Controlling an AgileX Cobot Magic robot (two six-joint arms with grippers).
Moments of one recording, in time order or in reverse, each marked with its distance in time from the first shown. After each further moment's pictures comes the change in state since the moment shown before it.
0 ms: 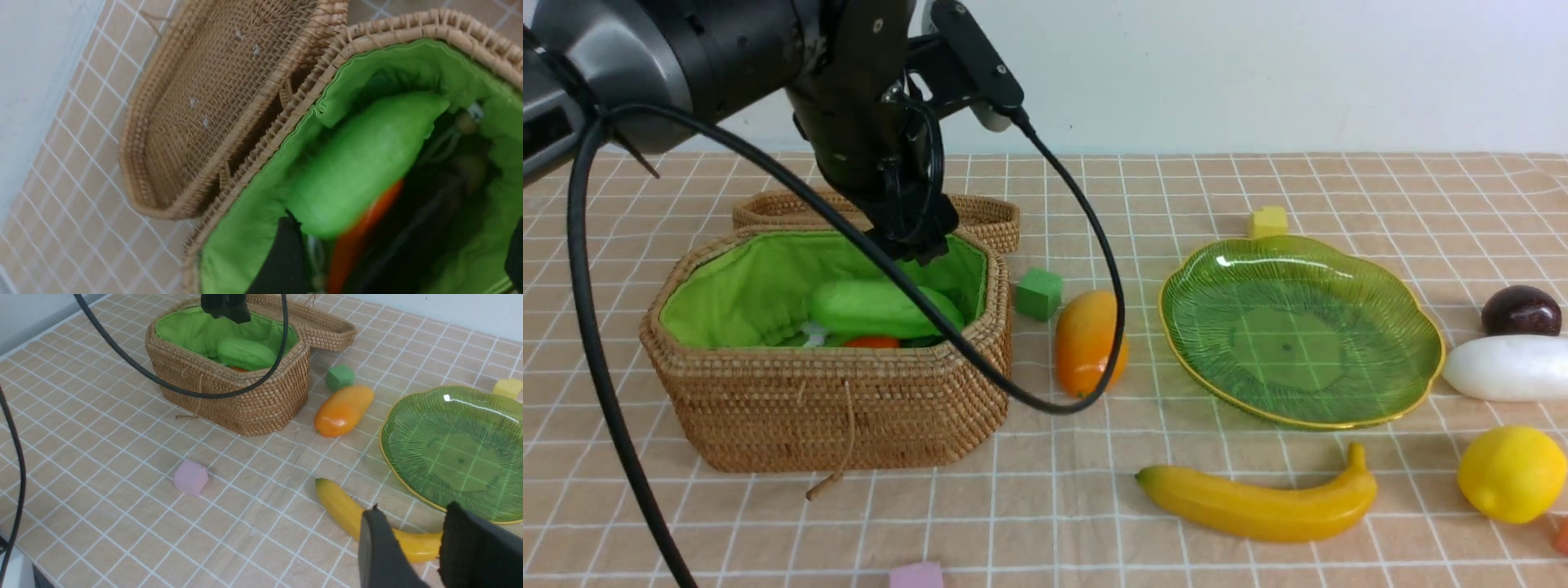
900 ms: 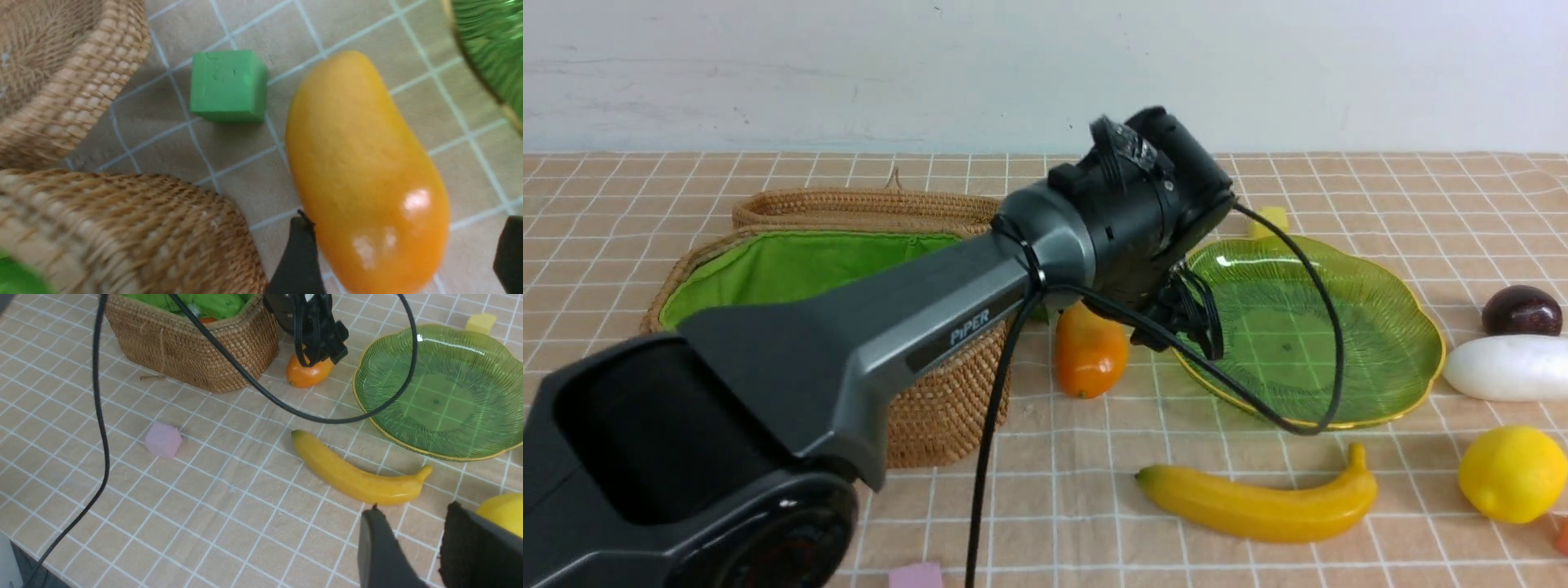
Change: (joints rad) right arm 0.000 -0.018 0.000 -0.077 0.109 0.093; left arm -0.256 0.514 -0.391 0.107 0.010 -0.726
